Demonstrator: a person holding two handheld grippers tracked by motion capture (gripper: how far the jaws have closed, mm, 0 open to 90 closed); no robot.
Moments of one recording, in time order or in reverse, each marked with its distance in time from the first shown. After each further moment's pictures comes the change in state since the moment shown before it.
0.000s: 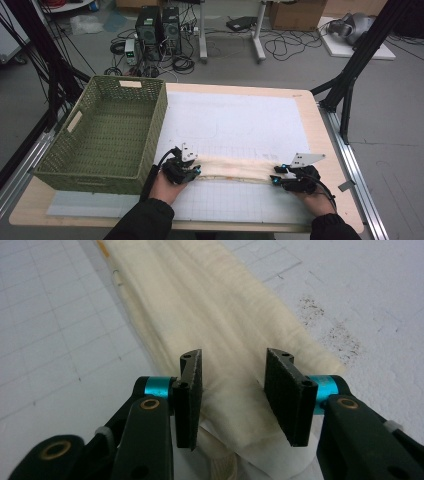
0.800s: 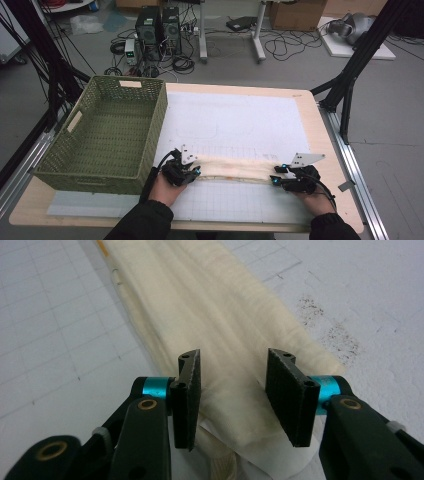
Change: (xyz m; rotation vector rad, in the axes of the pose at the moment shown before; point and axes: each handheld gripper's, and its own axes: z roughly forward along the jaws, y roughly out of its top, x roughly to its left) left arm -0.003 -0.004 0.000 -0.022 0.014 0.007; right arm 0.001 0.001 0.000 0.006 -0.007 -0.003
